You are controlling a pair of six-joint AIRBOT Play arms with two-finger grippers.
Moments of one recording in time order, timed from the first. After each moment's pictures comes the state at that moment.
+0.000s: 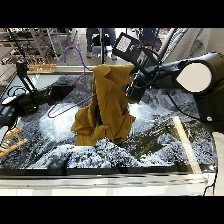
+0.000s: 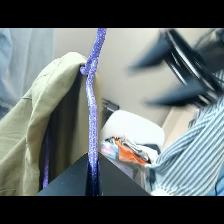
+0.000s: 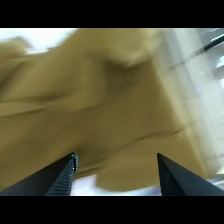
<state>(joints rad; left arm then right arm) 0.09 -1.49 1.32 -0.24 -1.47 -0.16 0.52 -1.37 2.00 -1.55 1.24 0.78</state>
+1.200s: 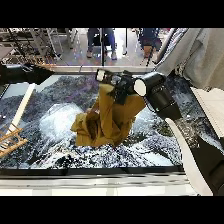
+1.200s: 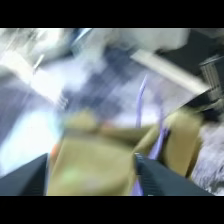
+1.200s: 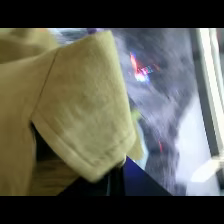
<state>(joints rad) 0.22 -1.42 1.77 0.51 -1.24 -0.80 0.50 -1.60 1.94 -1.63 1.08 0.76</state>
